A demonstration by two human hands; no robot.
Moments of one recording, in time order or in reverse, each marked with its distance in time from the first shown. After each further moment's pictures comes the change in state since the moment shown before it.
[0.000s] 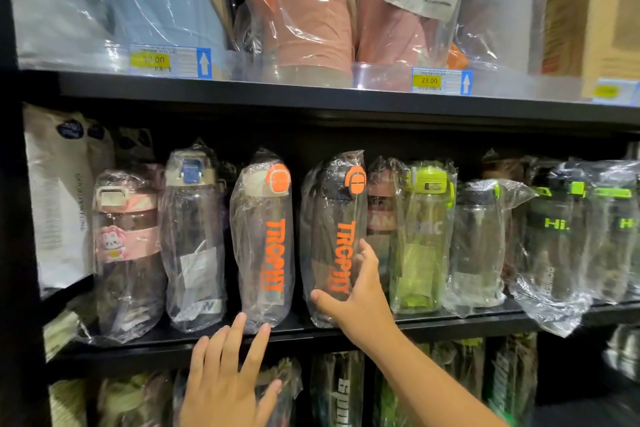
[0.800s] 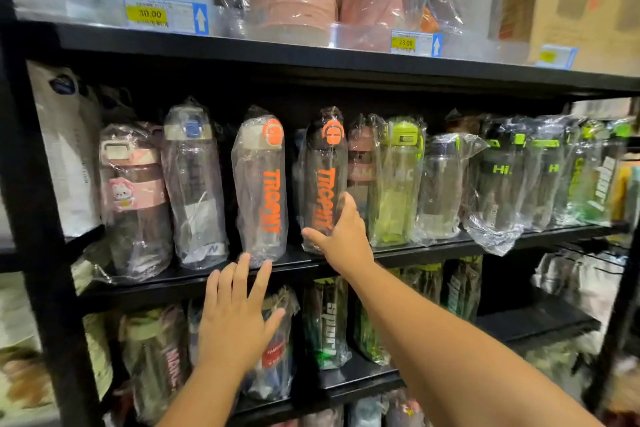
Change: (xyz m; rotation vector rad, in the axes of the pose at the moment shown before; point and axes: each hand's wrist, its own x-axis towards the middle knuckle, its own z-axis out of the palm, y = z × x) left_hand -0.003 -0.002 -0.022 -0.047 -0.199 0.058; right_hand -0.012 -0.021 0.011 -0.246 0.166 0.090
